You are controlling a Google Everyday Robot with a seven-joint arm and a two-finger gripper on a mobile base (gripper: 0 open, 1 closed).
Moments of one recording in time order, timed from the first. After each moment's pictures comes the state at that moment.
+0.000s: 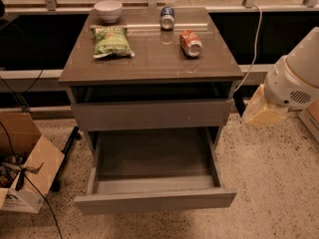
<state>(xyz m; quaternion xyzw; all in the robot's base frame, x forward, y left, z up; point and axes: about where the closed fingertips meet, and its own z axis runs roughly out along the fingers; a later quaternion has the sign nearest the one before) 0.462 -0.221 0.873 -0.61 0.78 0.06 0.15</state>
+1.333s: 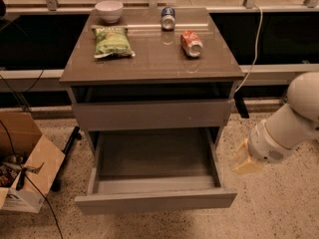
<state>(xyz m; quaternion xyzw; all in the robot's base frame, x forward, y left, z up) 0.437 -0.221 0.722 -0.61 0.77 0.14 0.14</state>
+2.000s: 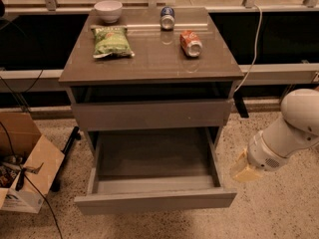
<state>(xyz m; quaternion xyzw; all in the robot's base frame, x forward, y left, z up) 0.436 -0.237 0.670 -0.59 0.78 0.16 0.11</state>
